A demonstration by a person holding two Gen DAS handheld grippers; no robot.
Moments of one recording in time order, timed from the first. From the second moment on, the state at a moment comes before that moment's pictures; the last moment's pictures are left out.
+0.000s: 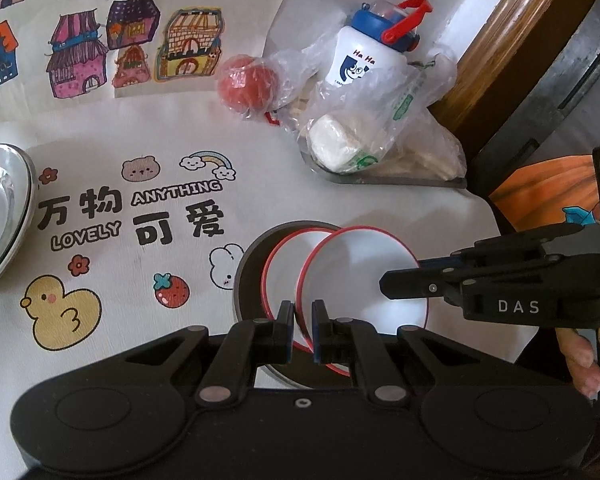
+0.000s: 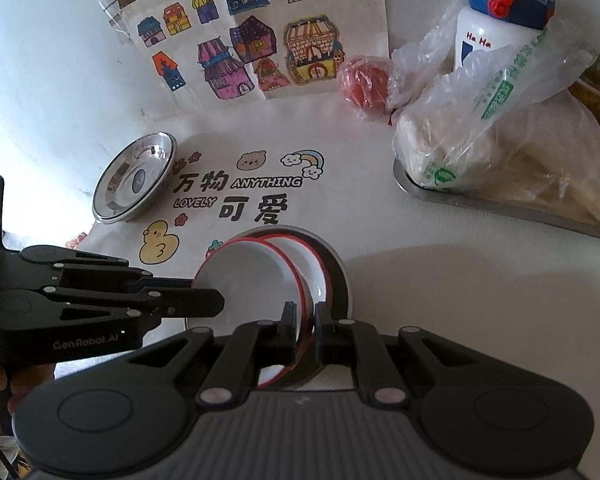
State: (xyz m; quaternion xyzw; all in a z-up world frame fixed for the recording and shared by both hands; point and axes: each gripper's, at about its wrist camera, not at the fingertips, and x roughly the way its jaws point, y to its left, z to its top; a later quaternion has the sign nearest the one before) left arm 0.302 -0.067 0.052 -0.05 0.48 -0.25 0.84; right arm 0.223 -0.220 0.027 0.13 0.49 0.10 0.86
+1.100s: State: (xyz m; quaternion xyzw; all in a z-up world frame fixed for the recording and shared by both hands) left arm 0.319 -0.070 0.045 -0.05 0.51 -0.25 0.82; right arm 0.239 -0.212 0.023 0.10 0.52 0.10 0.84
